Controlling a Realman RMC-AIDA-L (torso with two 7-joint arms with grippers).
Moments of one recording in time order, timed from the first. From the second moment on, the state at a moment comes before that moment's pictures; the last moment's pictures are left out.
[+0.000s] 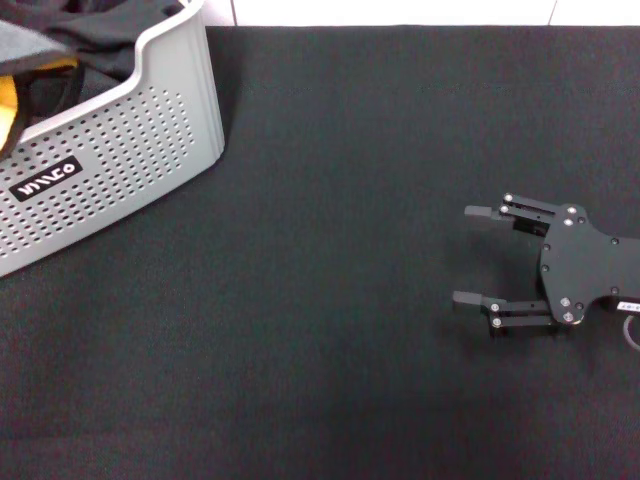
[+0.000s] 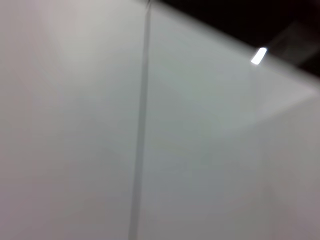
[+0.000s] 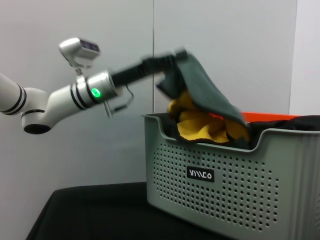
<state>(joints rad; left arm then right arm) -0.14 -2.09 0.41 0.82 1.14 1.80 -1.18 0.42 2.02 -1.16 -0.63 1.65 1.65 -2.17</state>
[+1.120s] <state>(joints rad) -0.39 -2.09 0.90 0.35 1.04 2.03 -1.04 0.53 2.03 -1.47 -0.47 2.09 1.58 -2.35</state>
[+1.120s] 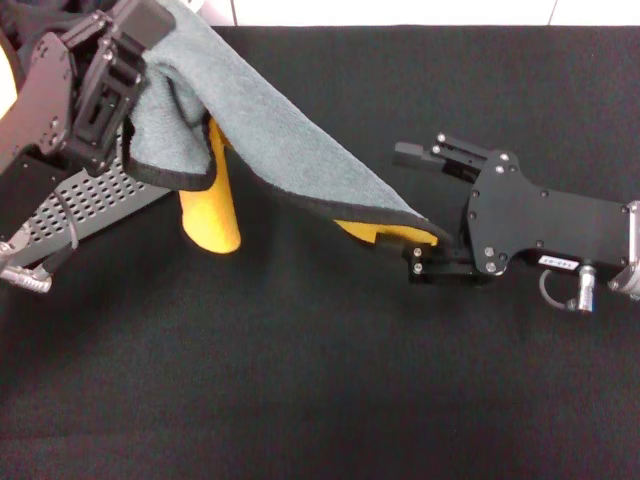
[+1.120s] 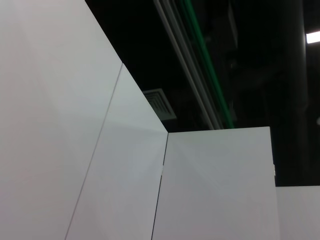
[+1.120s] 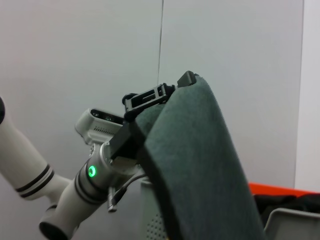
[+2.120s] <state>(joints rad) -0.37 -2.09 0.90 0.32 1.04 2.02 -1.02 0.47 2.03 -1.47 -0.48 2.12 1.62 -2.36</state>
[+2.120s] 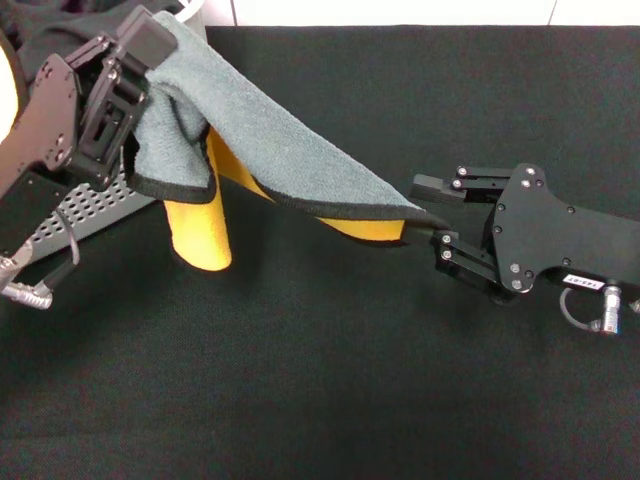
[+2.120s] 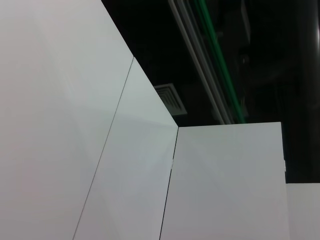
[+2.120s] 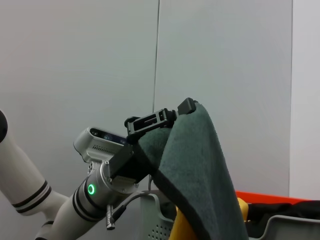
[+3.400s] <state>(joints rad) -0.36 -2.09 0.93 0.21 1.07 1.96 -0.94 0.47 1.99 -1.38 -0.67 2.11 1.61 -2.27</state>
